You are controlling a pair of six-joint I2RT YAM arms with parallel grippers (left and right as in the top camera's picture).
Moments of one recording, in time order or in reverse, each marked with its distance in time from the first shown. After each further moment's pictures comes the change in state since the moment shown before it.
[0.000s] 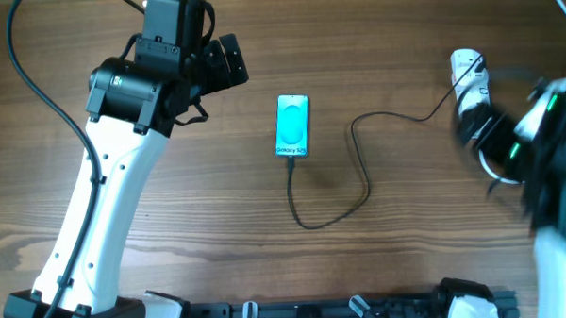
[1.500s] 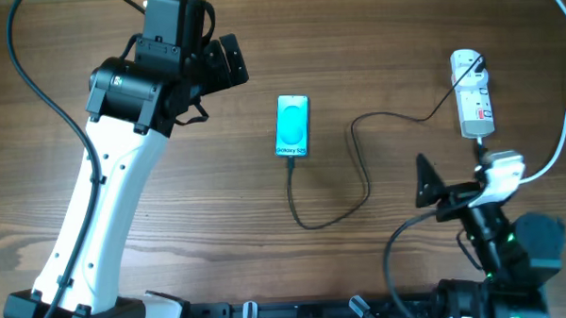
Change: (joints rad) left arm 0.000 0.000 0.000 0.000 0.000 0.000; right arm 0.102 -0.708 -0.666 0.640 -0.208 -0.386
